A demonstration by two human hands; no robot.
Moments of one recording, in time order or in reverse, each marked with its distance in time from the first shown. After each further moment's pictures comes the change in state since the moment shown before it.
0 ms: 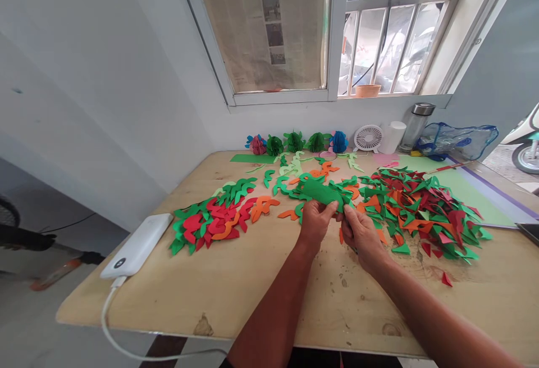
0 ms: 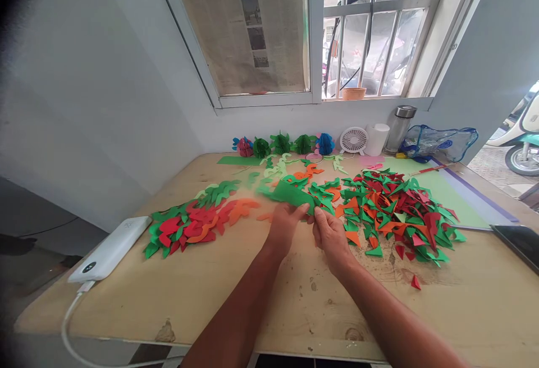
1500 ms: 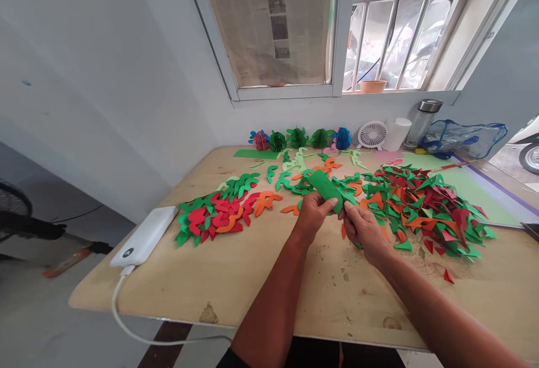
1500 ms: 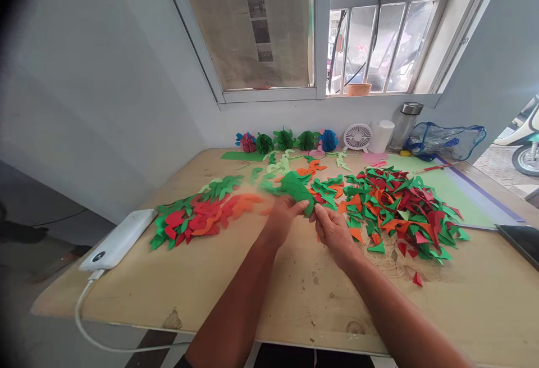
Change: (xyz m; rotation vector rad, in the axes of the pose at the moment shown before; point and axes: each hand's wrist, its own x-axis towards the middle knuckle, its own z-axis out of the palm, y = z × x) left_hand 0.006 0.002 -0.019 0.041 -0.141 -0.025; right_hand 0.004 -0.001 -0.009 -0.052 -0.122 0.067
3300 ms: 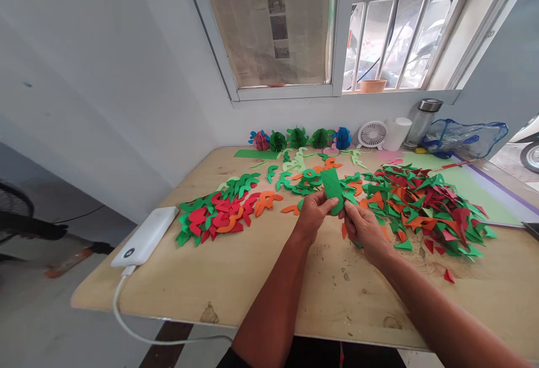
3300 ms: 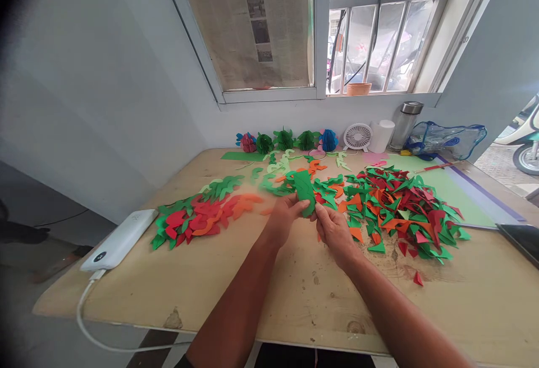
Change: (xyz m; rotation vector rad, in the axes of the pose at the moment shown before) left_hand 0.002 -0.004 0.000 -0.067 -0.057 -0.038; right_hand 0.001 0.003 0.000 -0.047 0.023 -0.031
